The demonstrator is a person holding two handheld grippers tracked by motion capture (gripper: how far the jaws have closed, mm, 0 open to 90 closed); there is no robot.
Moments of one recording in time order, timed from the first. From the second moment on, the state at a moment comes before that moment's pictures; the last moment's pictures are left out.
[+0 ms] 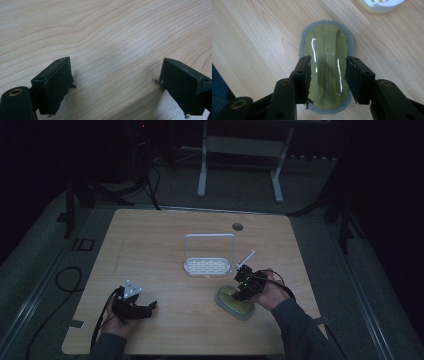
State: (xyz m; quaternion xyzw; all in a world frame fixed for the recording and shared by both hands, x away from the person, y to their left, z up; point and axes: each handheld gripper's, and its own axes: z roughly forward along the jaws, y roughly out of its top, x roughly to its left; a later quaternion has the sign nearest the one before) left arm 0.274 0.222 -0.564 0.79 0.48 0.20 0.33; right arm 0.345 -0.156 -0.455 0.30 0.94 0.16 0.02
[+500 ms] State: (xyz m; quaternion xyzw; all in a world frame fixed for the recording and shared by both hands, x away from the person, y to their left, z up) left arm 0.274 0.222 -0.564 0.79 0.48 0.20 0.33; right arm 0.352 -0.146 -0.463 0.29 0.95 0.13 0.01
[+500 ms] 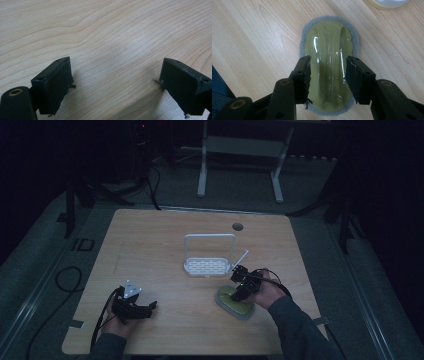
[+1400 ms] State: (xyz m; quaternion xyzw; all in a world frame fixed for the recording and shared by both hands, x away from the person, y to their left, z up) left arm 0.274 0.222 -0.564 0.79 0.48 0.20 0.33; right arm 0.361 -0.134 -0.470 0.27 0.96 0.06 -0.01
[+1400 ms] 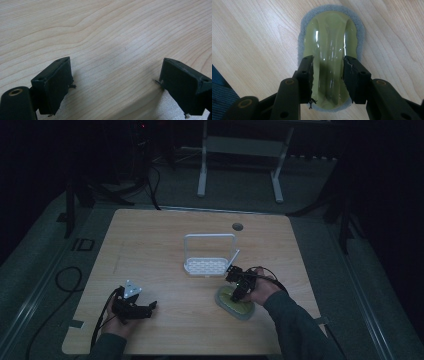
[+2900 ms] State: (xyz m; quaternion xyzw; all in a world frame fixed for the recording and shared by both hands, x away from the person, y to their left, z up) left arm 0.274 0.221 -0.564 0.79 0.48 0.20 0.33; right arm 0.364 -0.122 -0.463 0.21 0.98 0.02 0.01
